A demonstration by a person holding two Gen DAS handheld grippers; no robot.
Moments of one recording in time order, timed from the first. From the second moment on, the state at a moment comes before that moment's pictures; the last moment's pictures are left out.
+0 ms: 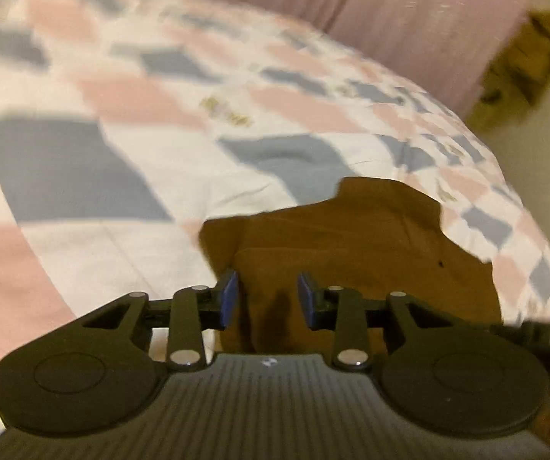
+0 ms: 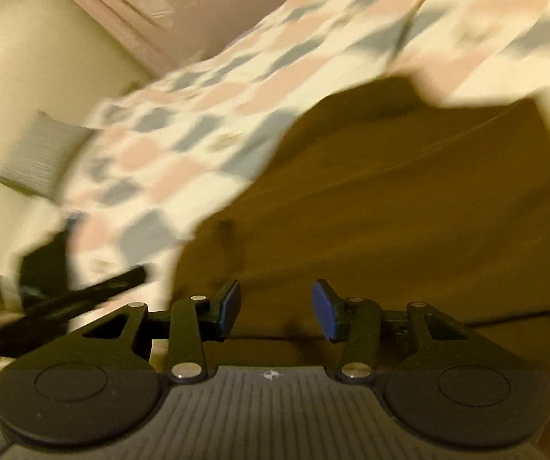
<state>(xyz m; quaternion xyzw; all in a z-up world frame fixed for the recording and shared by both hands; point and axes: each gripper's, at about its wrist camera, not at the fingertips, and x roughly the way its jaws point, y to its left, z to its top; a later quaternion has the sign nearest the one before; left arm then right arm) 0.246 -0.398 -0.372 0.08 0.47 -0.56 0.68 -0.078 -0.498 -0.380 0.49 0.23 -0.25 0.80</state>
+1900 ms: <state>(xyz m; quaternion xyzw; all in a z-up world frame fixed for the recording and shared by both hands) 0.179 -0.567 -0.376 0.30 0.26 -0.77 0.50 -0.091 -0.710 -0.393 0.32 0.33 -0.21 0.86</state>
